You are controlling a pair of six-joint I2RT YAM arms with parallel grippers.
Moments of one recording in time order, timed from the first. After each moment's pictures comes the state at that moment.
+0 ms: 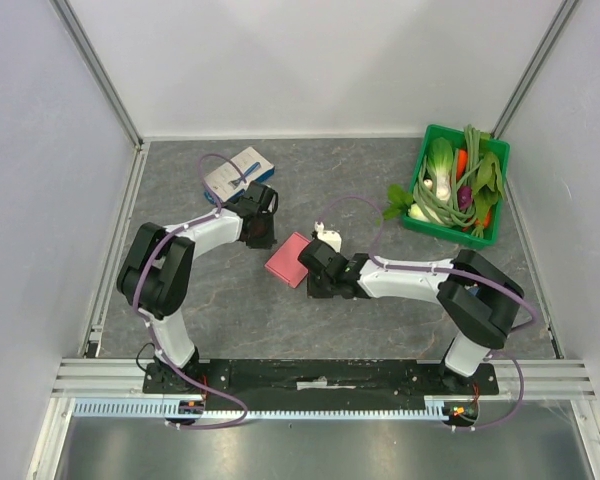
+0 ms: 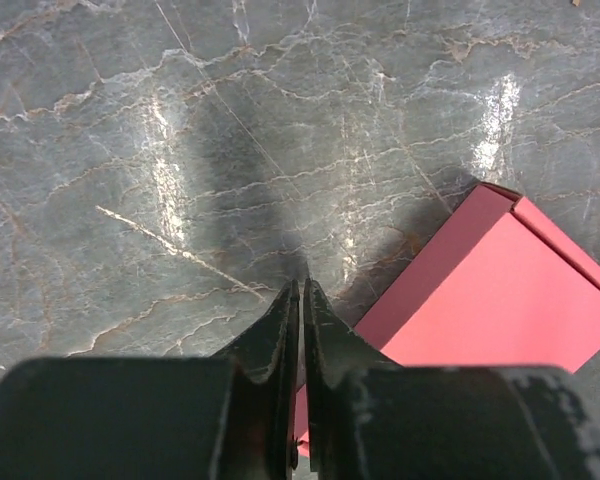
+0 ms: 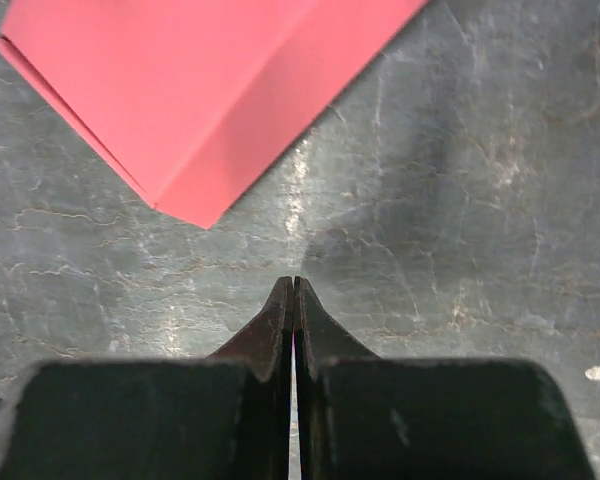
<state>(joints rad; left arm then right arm) -0.46 1.81 1.12 -0.39 -0.06 -0.45 0.97 1.69 0.96 -0.24 0.19 0.86</state>
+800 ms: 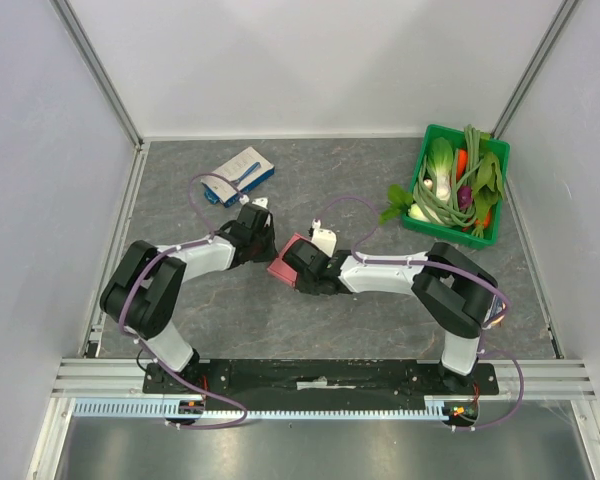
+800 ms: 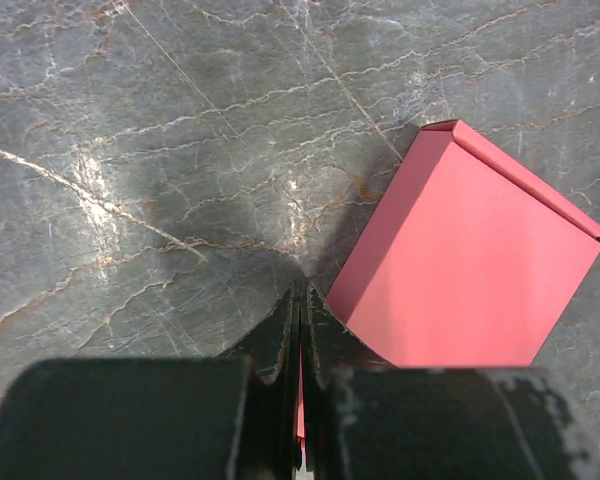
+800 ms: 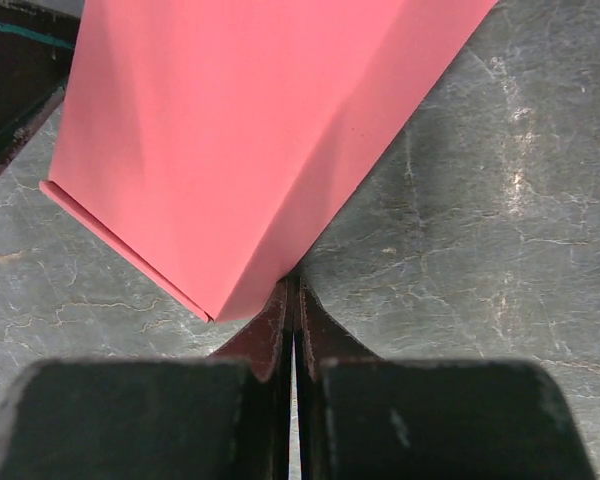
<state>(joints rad) -0.50 1.67 0.85 -0.10 0.00 -0.51 1.00 1.84 1.09 -0.29 0.31 1.08</state>
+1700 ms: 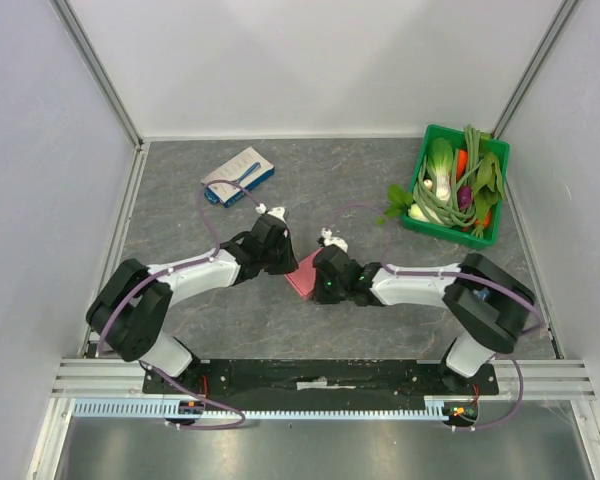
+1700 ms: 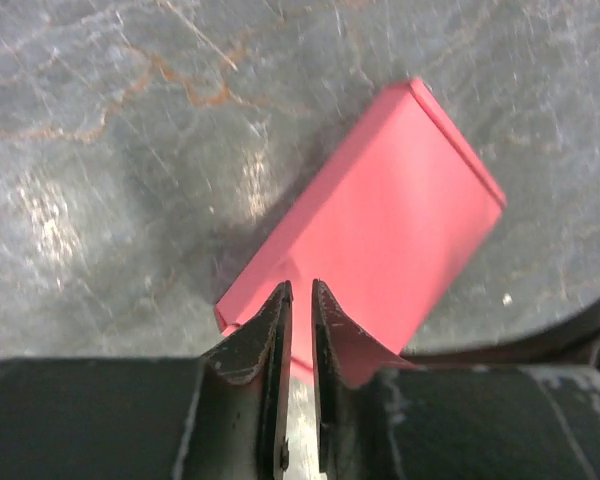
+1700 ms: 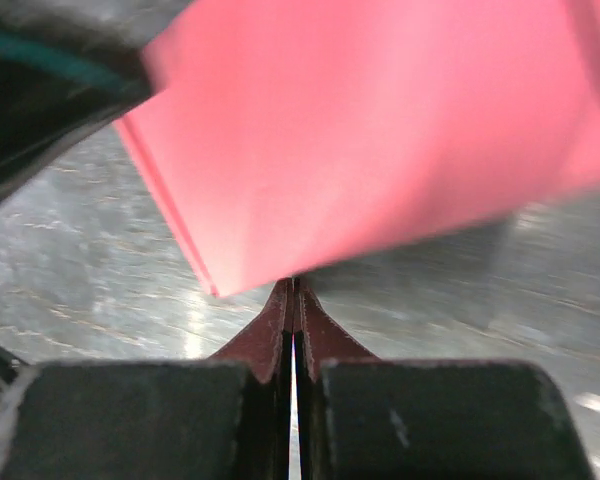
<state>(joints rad) -0.68 1.55 0.79 -0.06 -0.04 -0.64 0.96 1.68 0.82 -0.05 0.07 0.85</state>
